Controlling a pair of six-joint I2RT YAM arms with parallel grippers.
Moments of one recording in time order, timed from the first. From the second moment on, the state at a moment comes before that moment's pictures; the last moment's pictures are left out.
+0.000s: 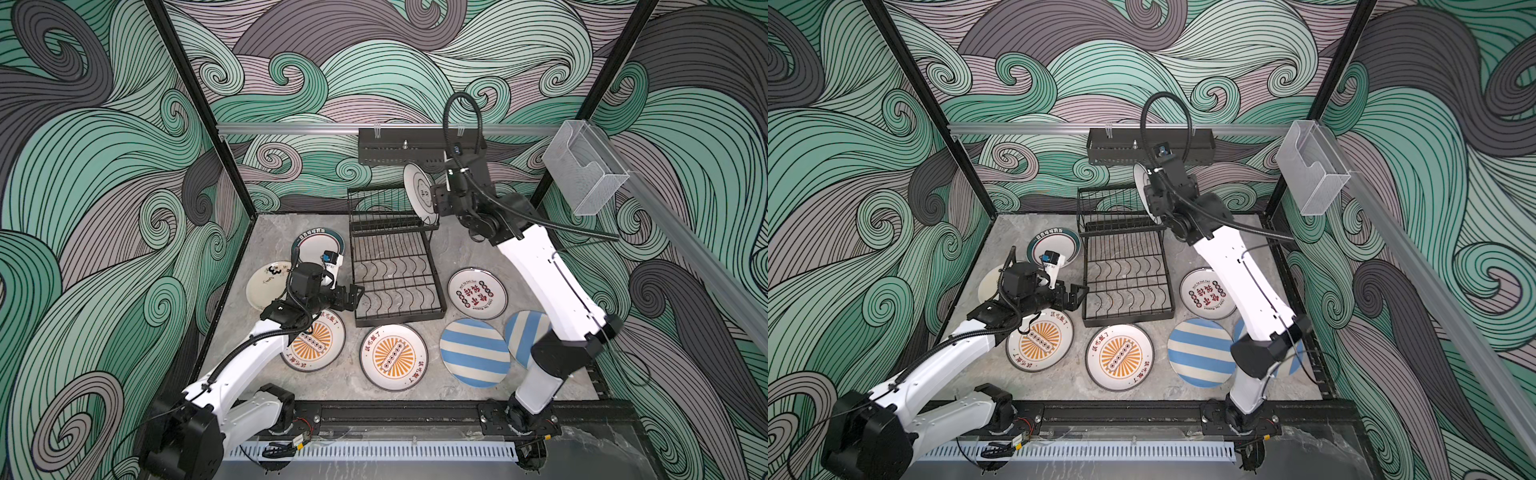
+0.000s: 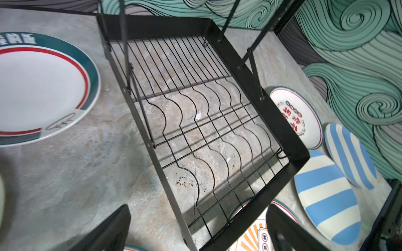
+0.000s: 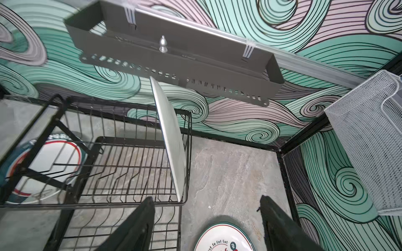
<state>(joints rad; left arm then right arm) -0.38 1.02 0.72 -0.29 0.21 -0.26 0.60 1.66 2.13 -0.97 0.55 0.05</state>
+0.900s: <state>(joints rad) -0.64 1.73 1.91 -0.61 0.15 -0.24 0.24 0.92 1.00 -0.71 0.03 0.26</state>
